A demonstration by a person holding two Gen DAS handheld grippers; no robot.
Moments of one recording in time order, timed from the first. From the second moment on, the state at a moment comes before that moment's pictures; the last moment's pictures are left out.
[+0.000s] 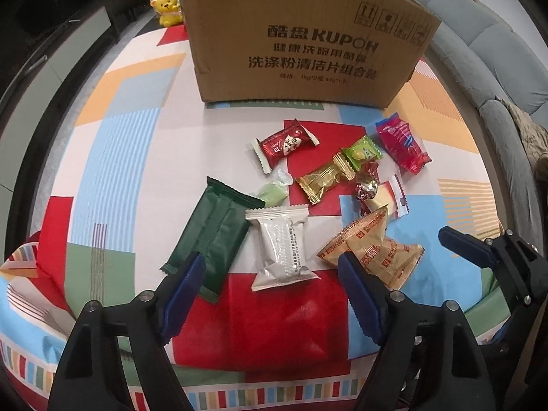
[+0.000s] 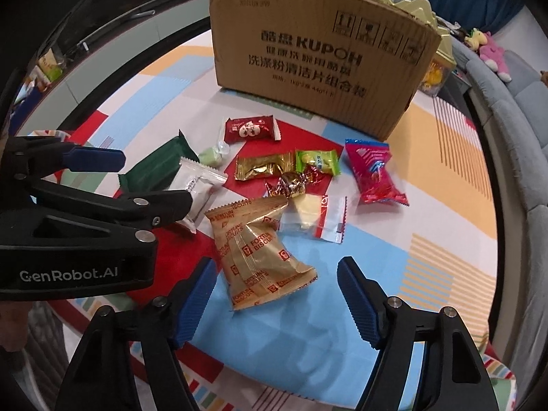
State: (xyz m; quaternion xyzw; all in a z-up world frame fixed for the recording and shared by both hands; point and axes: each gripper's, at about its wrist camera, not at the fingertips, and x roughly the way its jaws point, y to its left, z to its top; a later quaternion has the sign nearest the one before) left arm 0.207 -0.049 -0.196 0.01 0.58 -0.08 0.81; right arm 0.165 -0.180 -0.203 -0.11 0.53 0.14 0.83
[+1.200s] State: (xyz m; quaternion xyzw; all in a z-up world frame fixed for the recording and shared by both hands) left arm 0.216 -0.059 -0.213 0.02 0.60 -0.09 0.80; right arm 0.178 -0.193 -0.219 -0.03 0.55 0.16 0.82
